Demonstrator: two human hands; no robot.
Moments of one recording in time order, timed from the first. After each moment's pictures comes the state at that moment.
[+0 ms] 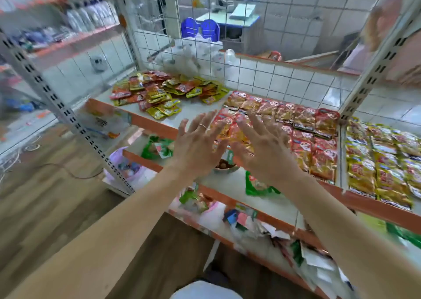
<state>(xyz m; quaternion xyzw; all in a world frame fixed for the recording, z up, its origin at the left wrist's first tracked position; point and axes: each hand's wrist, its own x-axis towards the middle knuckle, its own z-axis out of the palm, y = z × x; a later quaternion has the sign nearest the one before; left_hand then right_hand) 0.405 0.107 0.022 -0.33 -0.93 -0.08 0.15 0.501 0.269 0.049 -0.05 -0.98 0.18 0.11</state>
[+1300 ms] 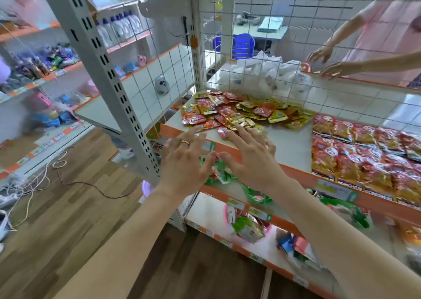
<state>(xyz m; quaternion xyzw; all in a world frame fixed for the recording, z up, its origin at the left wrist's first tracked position) 0.222 -0.166 0.038 -0.26 -0.95 -0.14 0.11 0.285 0.010 0.051 -0.05 -0.97 0.20 0.08</state>
